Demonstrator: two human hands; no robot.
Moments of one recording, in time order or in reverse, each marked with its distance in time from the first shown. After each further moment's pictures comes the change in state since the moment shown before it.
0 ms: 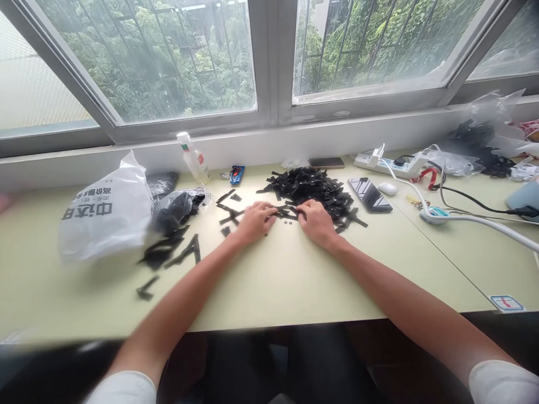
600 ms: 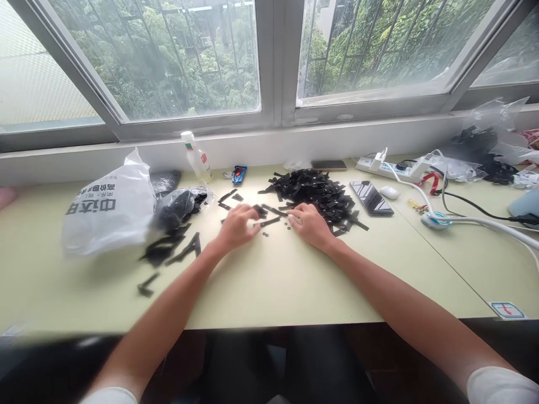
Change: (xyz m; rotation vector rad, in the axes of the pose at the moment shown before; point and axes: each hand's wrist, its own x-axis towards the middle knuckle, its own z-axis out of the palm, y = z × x) left_hand -0.039 -0.009 -0.037 -0.022 0.052 -0.078; right_hand -0.002 -0.011 -0.002 0.096 -0.105 -0.113
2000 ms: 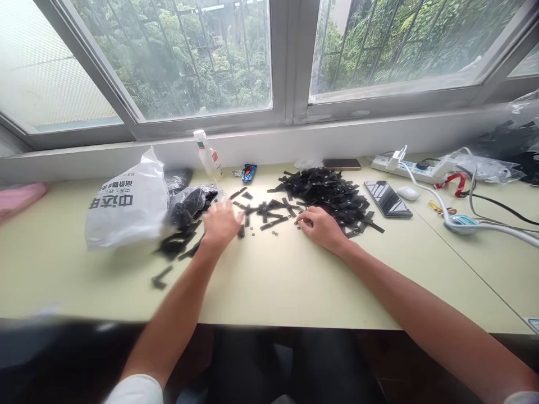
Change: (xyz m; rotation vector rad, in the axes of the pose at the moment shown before) left_hand -0.011 -0.015 -0.034 0.547 -0.080 -0.660; right_hand -0.004 -0.004 -0.005 0.075 -0.052 -0.038
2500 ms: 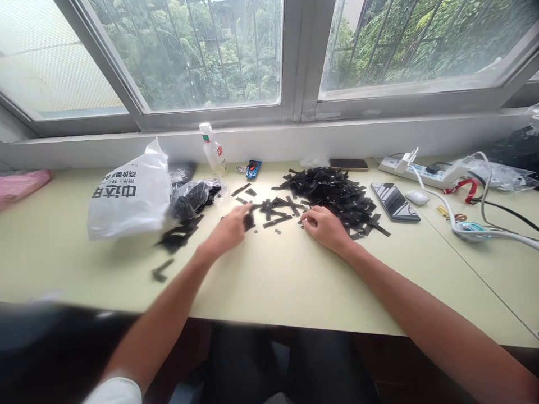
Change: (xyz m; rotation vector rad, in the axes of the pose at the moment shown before) left_hand -0.027 -0.015 0.002 -0.474 -0.079 0.432; right_hand 0.001 0.004 0.001 0.020 -0.014 0.012
